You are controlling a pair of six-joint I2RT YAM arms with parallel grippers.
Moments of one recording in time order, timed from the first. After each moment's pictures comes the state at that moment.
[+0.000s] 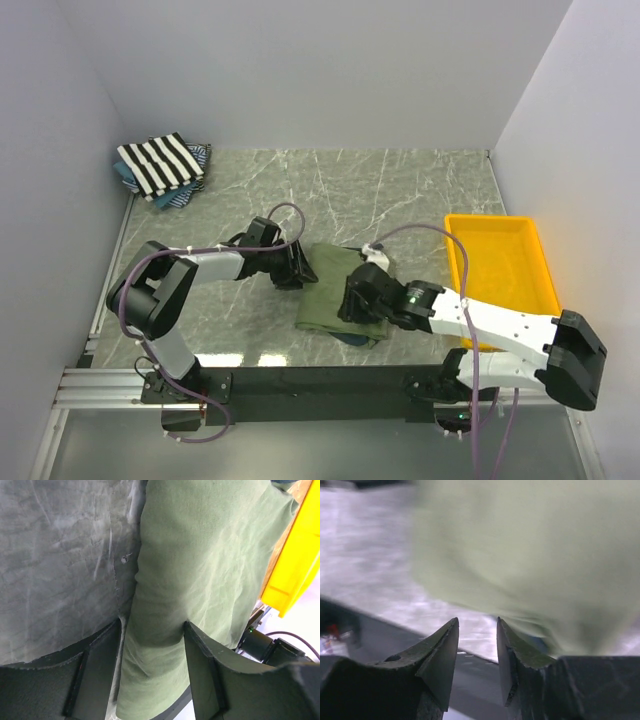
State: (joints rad) left arm -0.53 1.70 0.79 0.02 0.47 -0.83; right arm 1.00 1.12 0.65 -0.50 0.17 0.98
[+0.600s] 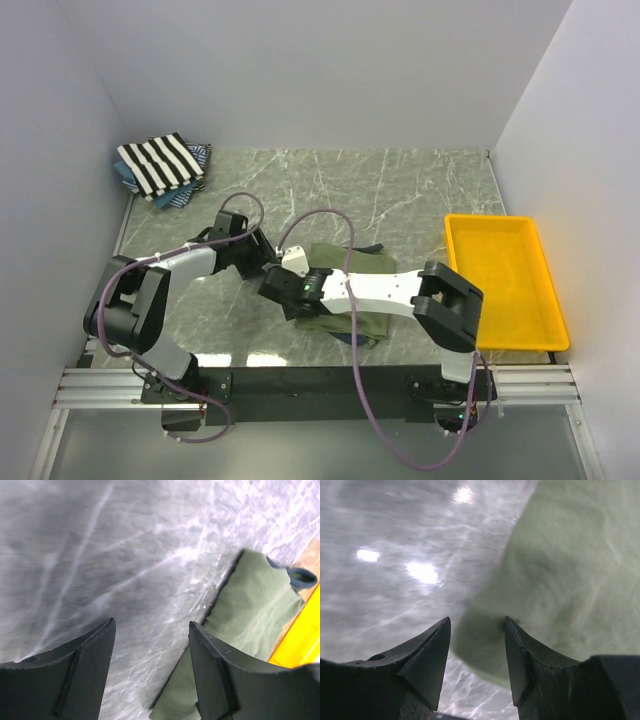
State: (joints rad) left arm -0.33 1.57 0.76 -0.11 0.26 -0.85; right arm 1.20 1.82 1.28 -0.61 0.44 0.79
